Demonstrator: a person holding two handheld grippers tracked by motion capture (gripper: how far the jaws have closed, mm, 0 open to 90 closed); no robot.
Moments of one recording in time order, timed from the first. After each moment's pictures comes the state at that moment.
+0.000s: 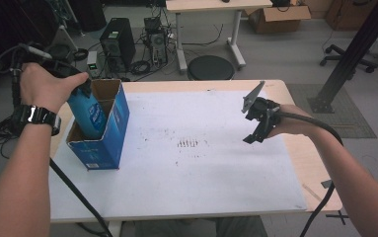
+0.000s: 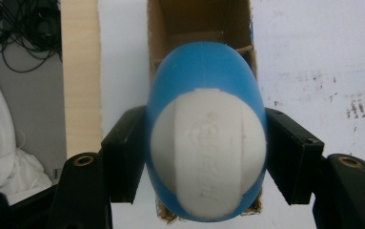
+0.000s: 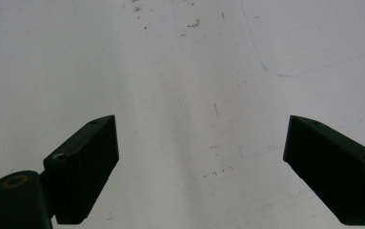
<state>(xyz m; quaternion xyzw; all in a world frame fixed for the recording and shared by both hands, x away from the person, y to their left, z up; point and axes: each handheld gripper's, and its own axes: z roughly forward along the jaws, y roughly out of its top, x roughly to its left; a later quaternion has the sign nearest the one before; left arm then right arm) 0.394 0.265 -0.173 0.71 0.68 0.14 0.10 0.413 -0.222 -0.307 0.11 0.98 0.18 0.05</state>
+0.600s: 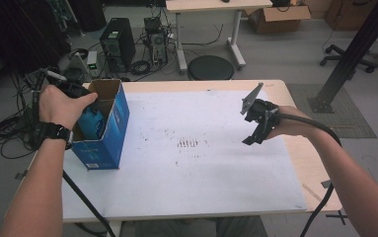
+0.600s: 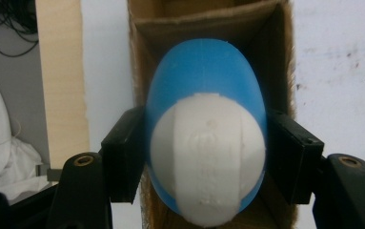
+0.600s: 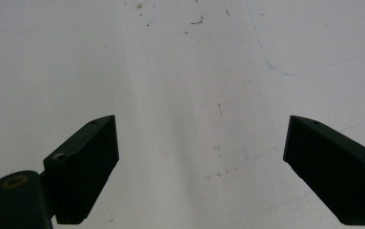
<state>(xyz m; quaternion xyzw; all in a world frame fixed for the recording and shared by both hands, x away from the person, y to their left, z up) 0.400 0.265 -0.235 0.72 0.68 0.12 0.07 0.412 -0.220 -0.312 0.11 0.98 0.18 0.04</state>
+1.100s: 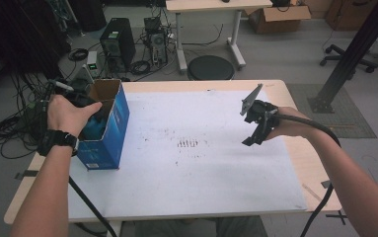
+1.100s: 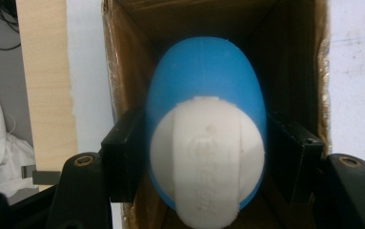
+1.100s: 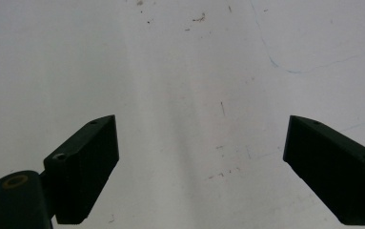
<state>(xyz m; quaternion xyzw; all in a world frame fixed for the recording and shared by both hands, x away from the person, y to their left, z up) 0.402 0.267 -0.263 0.72 0.68 0.12 0.06 0.413 -0.220 -0.317 0.11 0.98 0.18 0.04</state>
